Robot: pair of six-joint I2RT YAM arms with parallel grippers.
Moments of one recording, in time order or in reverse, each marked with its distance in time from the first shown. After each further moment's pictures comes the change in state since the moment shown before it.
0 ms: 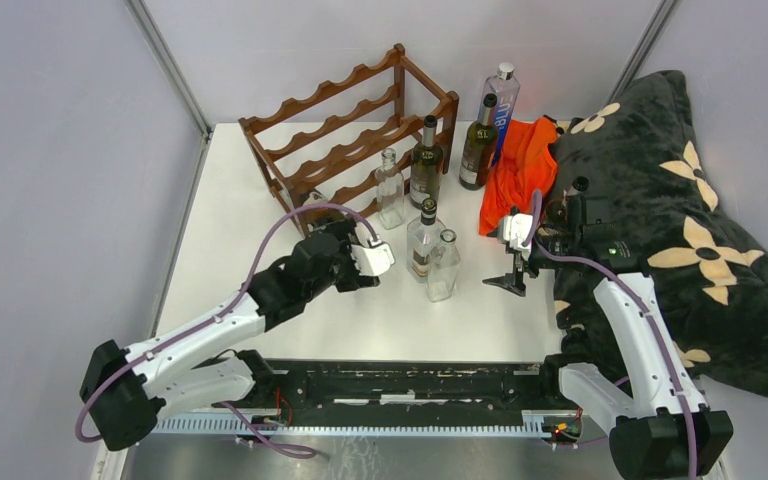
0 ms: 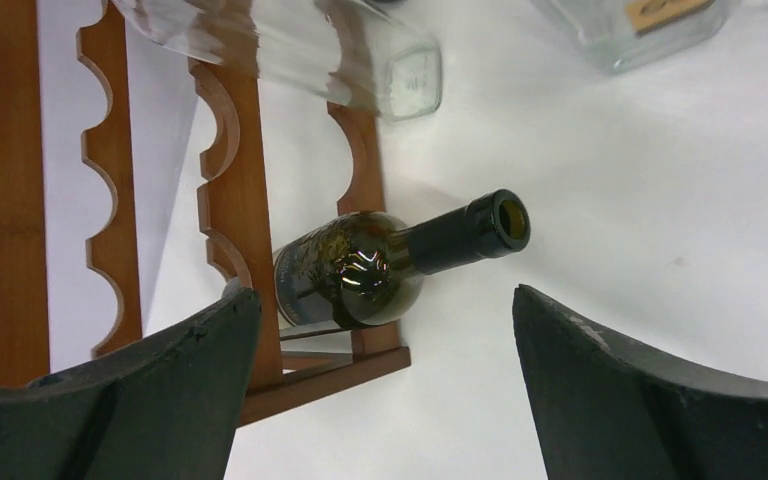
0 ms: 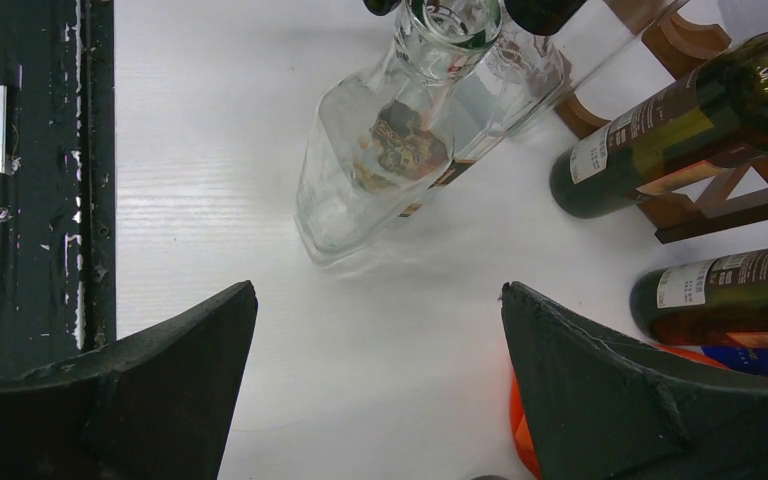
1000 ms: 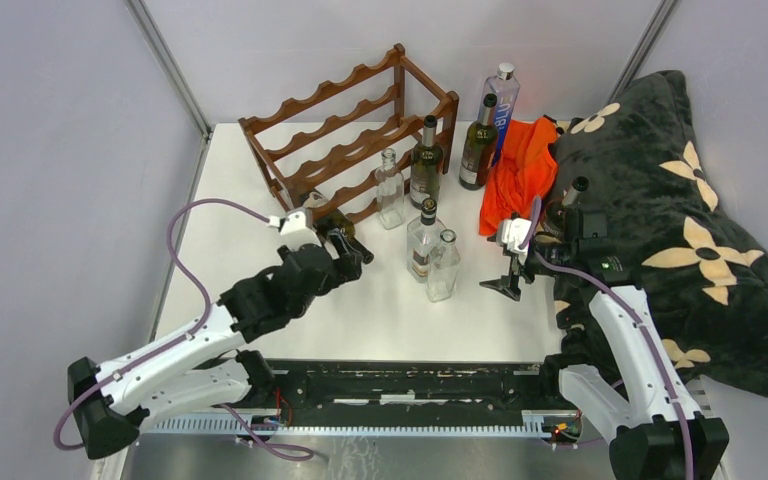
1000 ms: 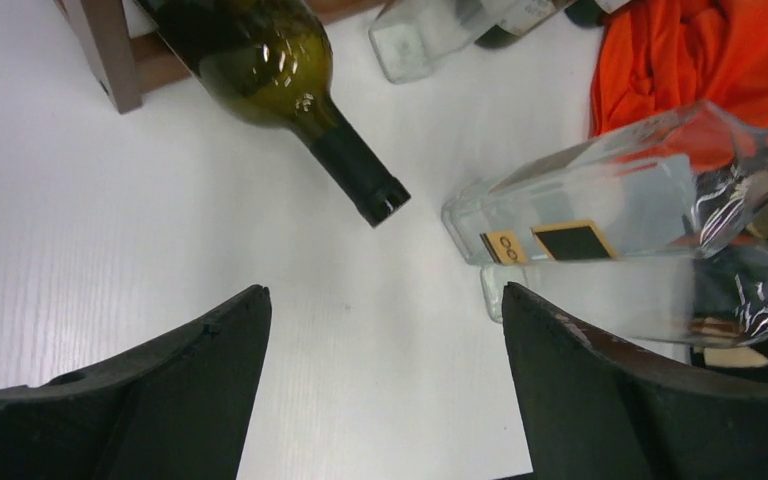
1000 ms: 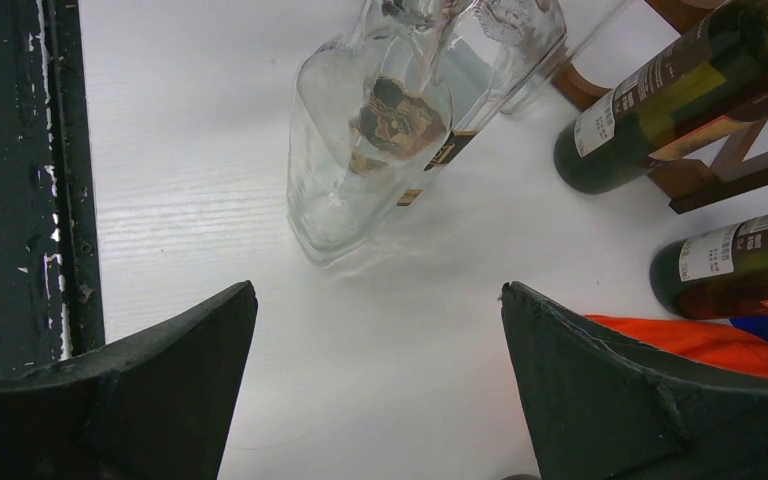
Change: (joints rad) left arm -0.054 -0.175 0.090 -0.341 -0.304 -1.635; right arm 0.000 -0.061 -0.137 0.177 0.025 0.140
